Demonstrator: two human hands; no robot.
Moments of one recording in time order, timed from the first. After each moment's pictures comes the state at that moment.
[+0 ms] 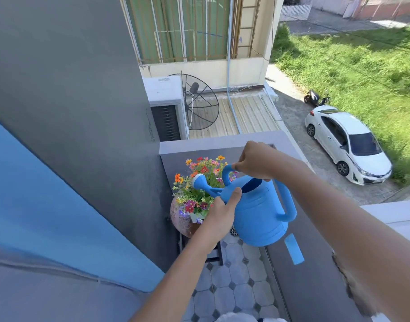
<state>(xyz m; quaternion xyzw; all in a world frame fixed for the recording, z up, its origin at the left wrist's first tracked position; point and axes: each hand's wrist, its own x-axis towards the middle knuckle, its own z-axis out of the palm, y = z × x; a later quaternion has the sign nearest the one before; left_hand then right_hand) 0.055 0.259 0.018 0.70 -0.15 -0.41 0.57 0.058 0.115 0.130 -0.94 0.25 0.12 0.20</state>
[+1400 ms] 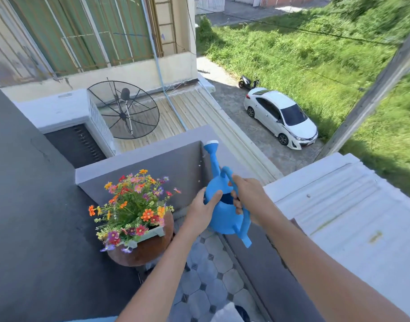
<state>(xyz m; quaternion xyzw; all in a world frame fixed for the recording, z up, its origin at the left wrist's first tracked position) 0.009 0.094 -0.035 0.74 -0.26 -0.38 0.49 -0.094 -0.006 0.029 -0.58 0.47 -0.14 0.66</state>
